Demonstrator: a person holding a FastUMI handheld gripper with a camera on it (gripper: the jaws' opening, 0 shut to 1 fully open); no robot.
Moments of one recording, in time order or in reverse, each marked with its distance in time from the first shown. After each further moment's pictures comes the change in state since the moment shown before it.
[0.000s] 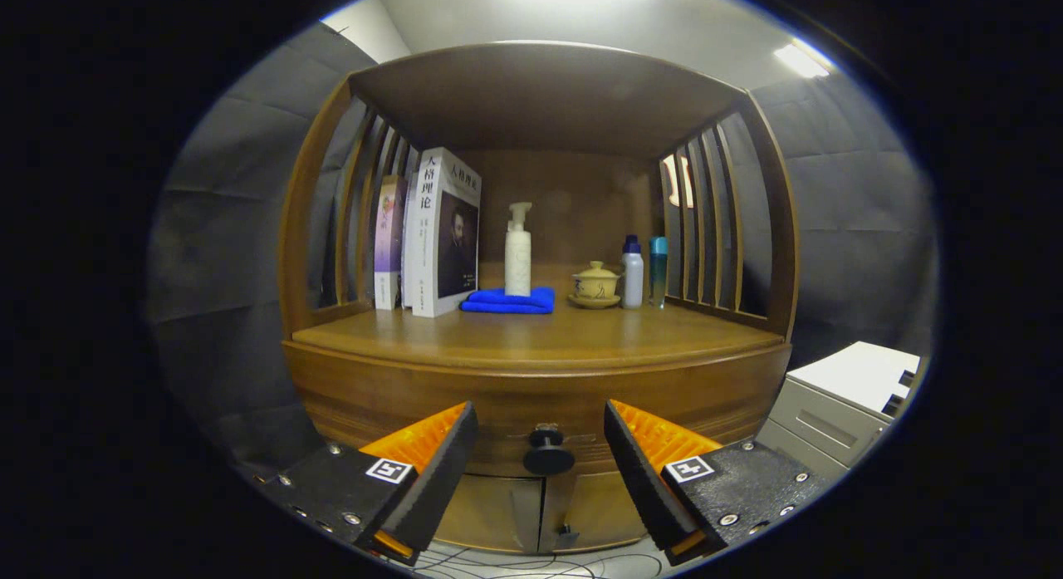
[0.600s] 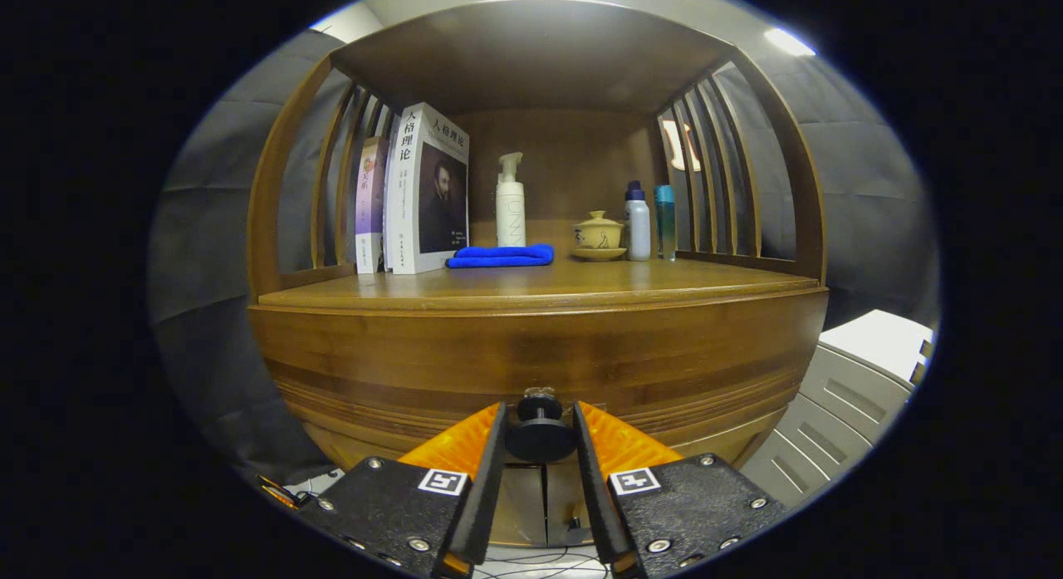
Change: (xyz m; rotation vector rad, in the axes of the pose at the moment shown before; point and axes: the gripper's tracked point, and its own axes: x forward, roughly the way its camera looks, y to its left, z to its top) arm 0.033 -0.005 -0.042 0.053 0.056 0.038
